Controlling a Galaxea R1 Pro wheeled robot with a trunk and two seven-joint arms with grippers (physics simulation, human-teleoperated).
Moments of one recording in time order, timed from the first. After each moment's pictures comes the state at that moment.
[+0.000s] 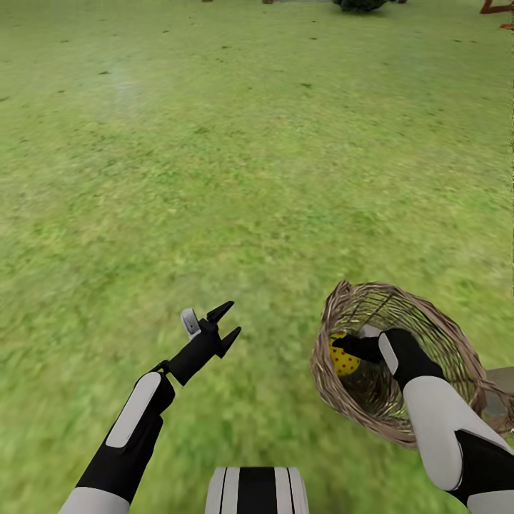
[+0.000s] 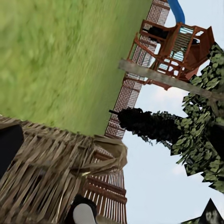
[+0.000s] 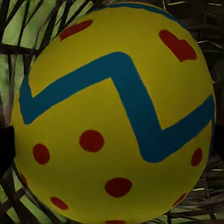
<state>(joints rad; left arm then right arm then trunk) -0.46 -0.06 -0.10 -1.26 1.56 0.59 -0.15 -0.93 -0.09 -0.37 -0.54 0.07 0.76 0.23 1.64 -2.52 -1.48</state>
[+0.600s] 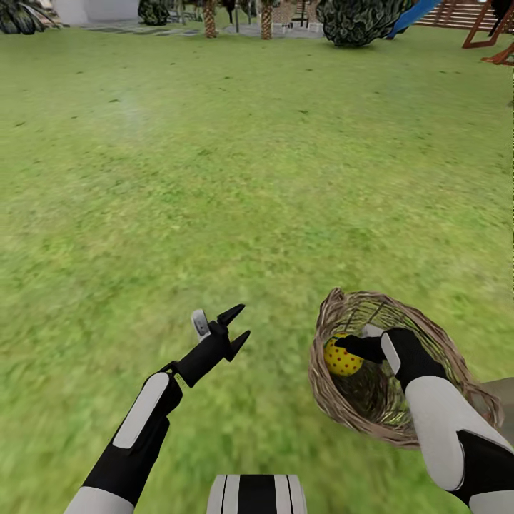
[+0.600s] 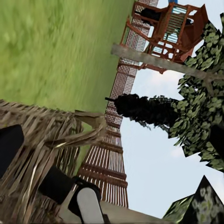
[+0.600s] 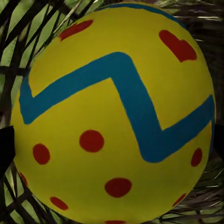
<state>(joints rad) -0.46 -0.07 -0.15 -1.26 1.56 0.60 -0.14 -0.93 -0.09 -0.37 -0.55 0.07 0.76 0.23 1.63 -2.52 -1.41</state>
